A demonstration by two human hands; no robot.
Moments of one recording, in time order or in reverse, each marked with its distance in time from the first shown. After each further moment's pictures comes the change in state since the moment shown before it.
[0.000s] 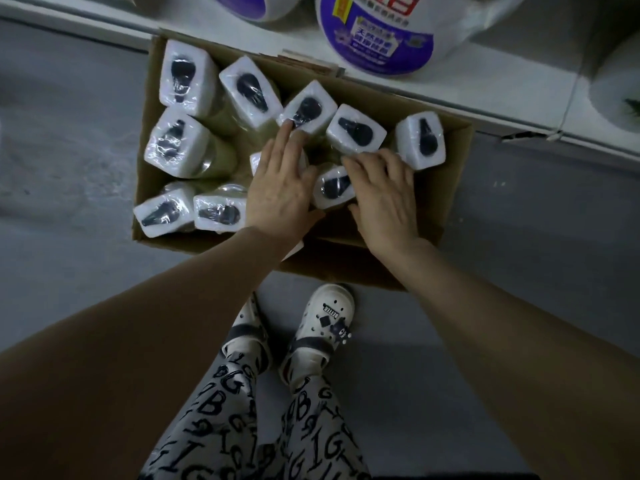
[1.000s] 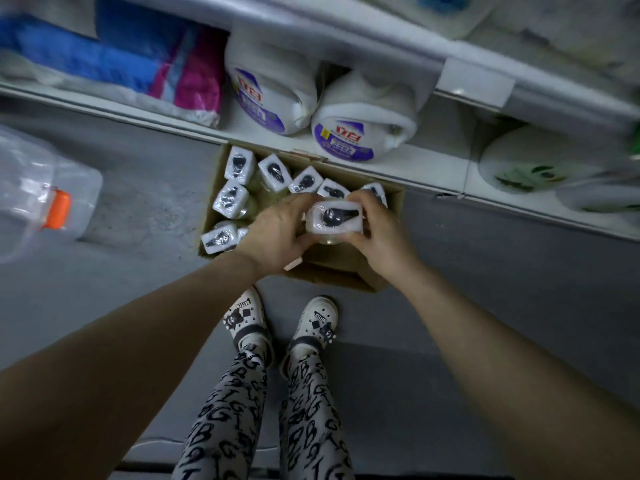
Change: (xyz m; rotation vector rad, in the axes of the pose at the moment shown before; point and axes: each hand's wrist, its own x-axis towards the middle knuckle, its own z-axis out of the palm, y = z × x) left_hand -0.060 0.041 -0.212 -0.506 -0.030 0.049; right_hand -0.043 -0.030 -0.227 0.821 -0.180 0.171
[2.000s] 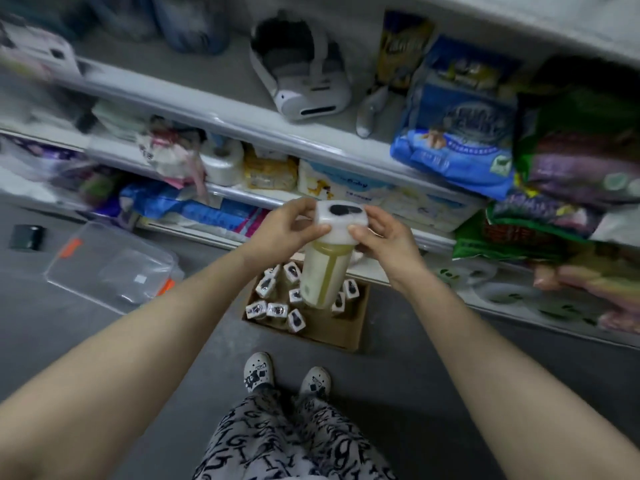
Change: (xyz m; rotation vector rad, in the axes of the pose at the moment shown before) left_hand -0.131 0.290 -0.271 -0.517 0.149 0.002; right_hand -0.203 -0.292 -0.183 0.694 0.145 -0.123
